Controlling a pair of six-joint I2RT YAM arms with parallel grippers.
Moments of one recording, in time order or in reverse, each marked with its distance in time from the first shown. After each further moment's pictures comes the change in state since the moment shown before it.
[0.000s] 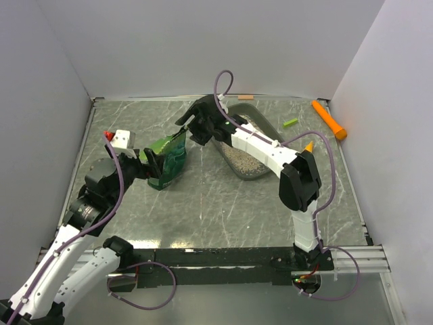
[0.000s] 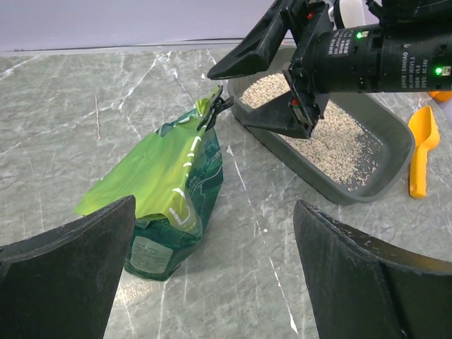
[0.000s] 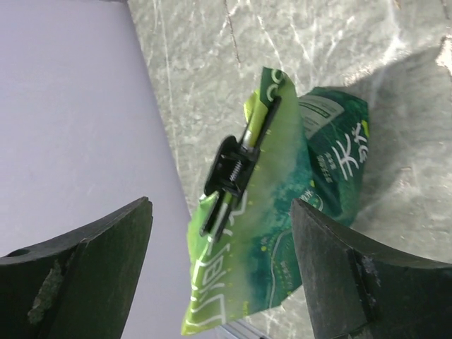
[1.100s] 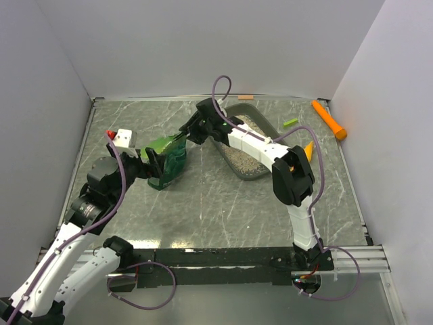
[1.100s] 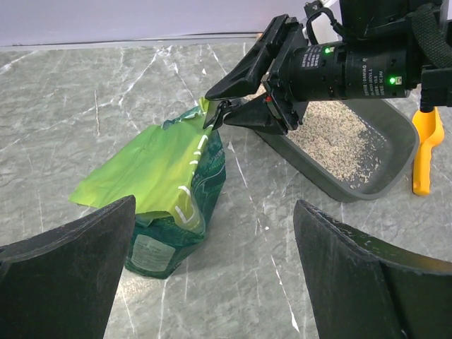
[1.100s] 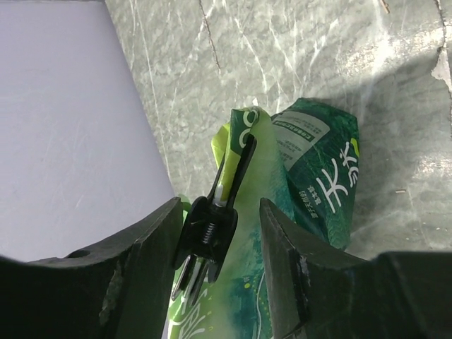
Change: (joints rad) left arm 0.000 0.014 0.000 0.000 0.000 0.001; right arm -0.033 0.093 0.000 0.063 -0.064 0.019
